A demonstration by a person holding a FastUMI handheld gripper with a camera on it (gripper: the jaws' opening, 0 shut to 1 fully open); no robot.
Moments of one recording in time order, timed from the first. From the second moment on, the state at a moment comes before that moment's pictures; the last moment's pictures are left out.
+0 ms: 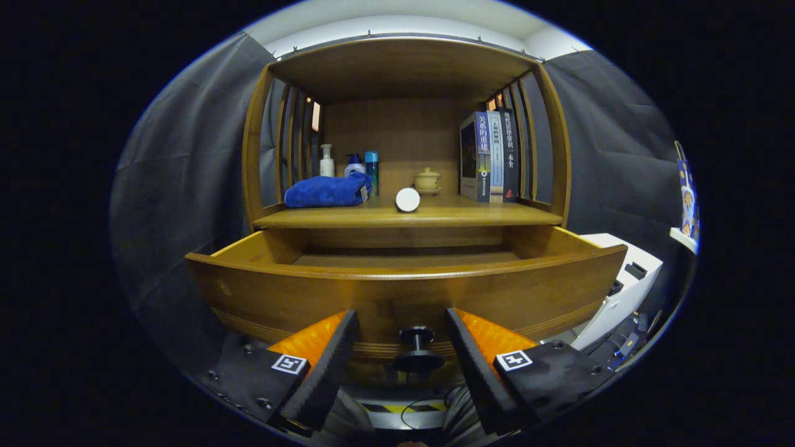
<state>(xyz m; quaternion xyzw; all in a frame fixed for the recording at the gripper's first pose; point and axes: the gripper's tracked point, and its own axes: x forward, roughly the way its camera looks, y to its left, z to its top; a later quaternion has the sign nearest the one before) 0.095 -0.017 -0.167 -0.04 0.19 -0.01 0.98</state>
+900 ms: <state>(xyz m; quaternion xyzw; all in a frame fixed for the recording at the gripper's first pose) 0.216 -0.020 -0.189 -0.04 0.17 -0.01 0.98</state>
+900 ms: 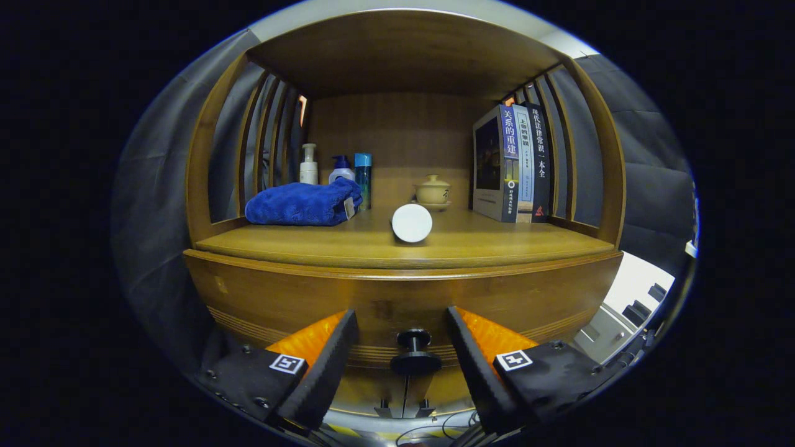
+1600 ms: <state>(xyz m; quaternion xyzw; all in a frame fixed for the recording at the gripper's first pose) 0.150 -0.009 -0.106 -0.01 0.14 0.04 0.99</state>
